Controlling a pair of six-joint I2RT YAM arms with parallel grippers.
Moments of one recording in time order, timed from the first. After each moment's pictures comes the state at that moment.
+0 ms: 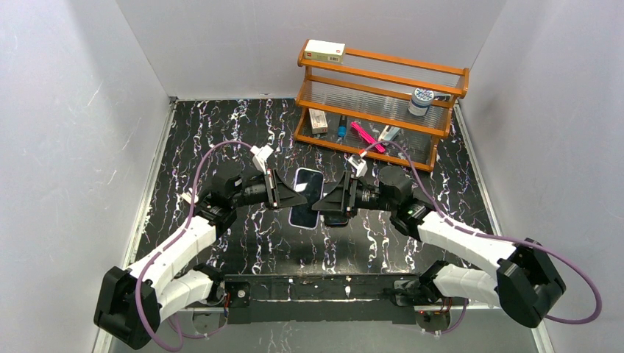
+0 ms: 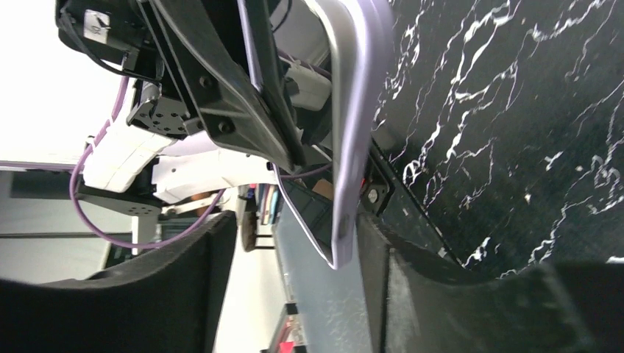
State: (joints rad) left arm -0.46 1.00 0.58 0.16 0.80 -0.91; right arm 0.74 1.11 0.57 0.35 -0.64 1.17
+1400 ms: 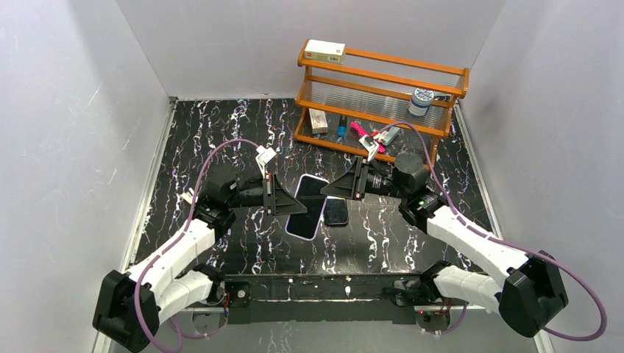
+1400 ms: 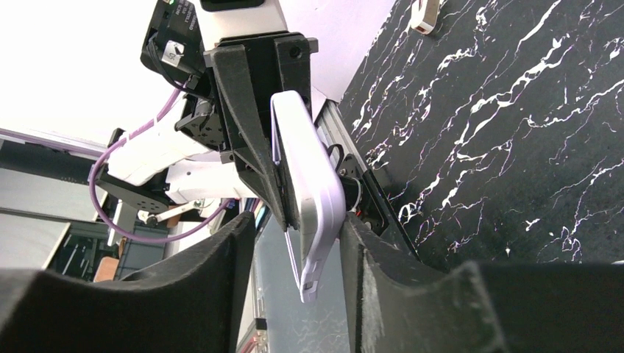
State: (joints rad) left arm -0.46 0.98 0.55 0.33 1.03 -0.95; right arm 0.63 1.06 0.68 0.31 -0.72 1.04
